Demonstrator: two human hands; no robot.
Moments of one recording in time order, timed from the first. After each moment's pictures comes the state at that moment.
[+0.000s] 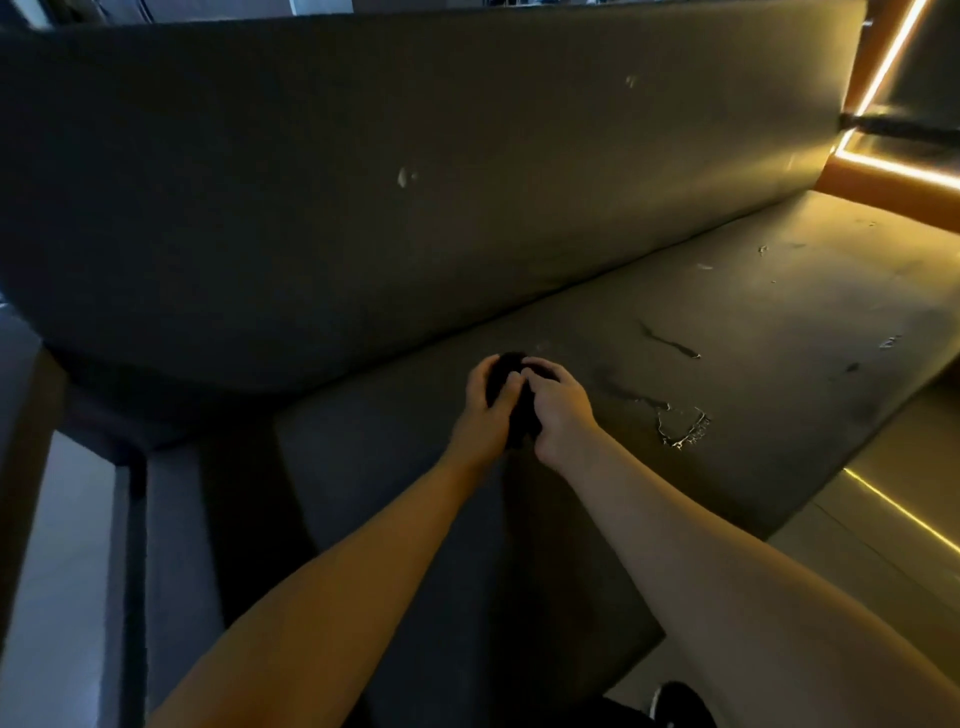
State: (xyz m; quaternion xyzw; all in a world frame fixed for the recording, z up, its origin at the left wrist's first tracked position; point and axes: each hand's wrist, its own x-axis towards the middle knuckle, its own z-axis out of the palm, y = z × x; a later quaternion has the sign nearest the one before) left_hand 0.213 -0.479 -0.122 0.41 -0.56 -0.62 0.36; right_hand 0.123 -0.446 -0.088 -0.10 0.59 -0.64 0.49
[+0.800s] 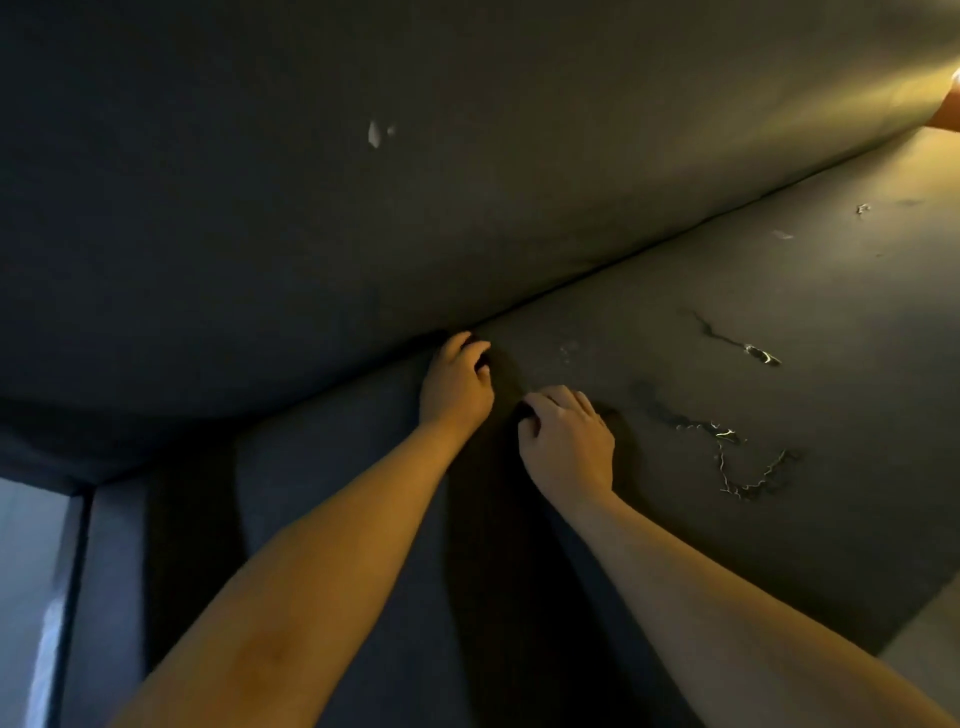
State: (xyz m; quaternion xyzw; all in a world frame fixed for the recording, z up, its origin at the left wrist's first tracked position) left_hand 0.183 -0.630 -0.180 0.55 -0.79 -0.19 0.20; right_hand 0.074 -0.510 -0.188 -0.56 0.78 -0.26 0.08
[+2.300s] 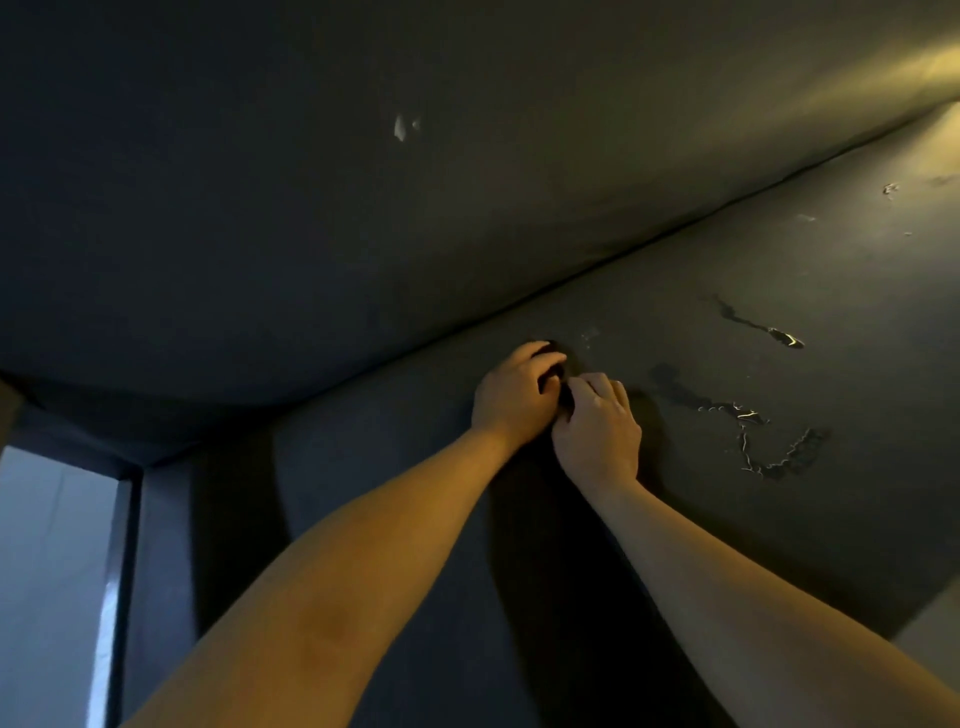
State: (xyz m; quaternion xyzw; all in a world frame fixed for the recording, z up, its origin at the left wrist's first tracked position) left_hand 0.172 -0.598 -0.185 0.43 -0.86 -0.20 0.18; right_hand 0.082 -0.503 -0.188 -0.50 0.81 -0.30 0.08
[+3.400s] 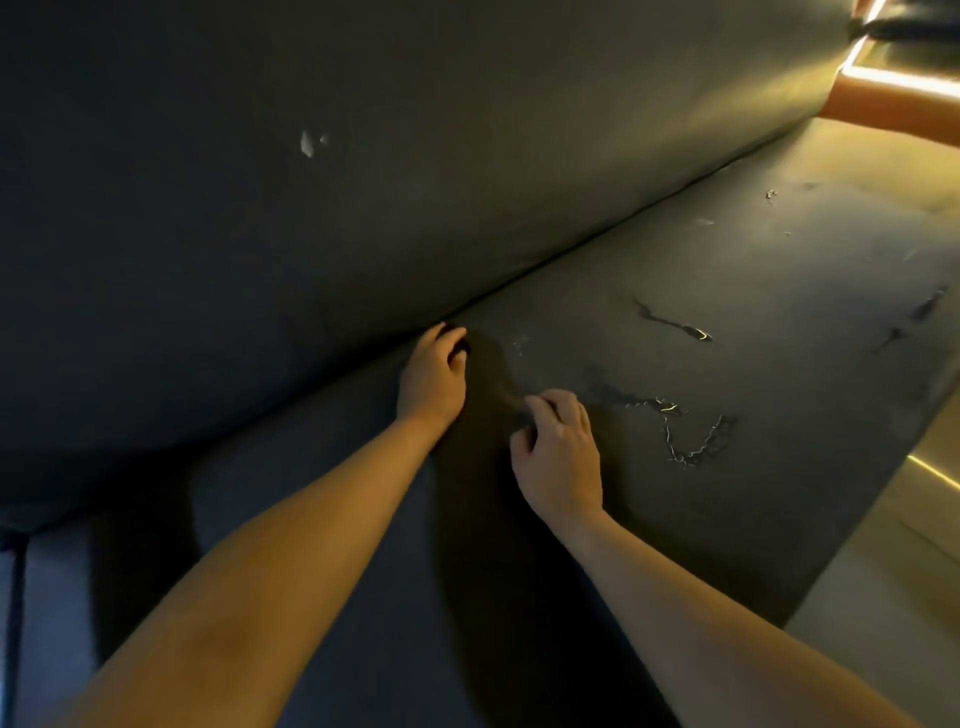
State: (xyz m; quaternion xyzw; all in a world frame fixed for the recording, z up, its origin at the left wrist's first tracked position) left_hand 0.168 -0.630 -0.174 0.49 -0.81 -0.22 0.24; right_hand 0.073 -0.471 -0.197 -0.49 0.81 -0.33 0.07
